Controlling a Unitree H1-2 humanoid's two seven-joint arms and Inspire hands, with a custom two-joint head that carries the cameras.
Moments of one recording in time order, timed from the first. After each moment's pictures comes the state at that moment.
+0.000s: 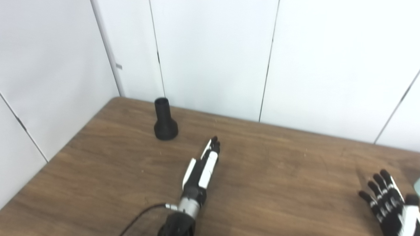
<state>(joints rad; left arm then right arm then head) -0.10 -0.02 0.00 -0.06 0.01 0.09 0.03 -0.13 -0.19 -0.14 0.06 0.26 0.07 0.18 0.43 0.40</state>
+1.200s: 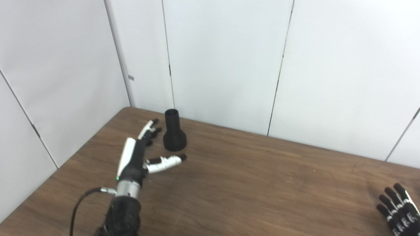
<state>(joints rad) -0.12 0.23 0.24 -0.44 0.35 0.47 0.05 -0.18 -0.24 -0.15 0.17 0.28 -0.01 0.26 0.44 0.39</state>
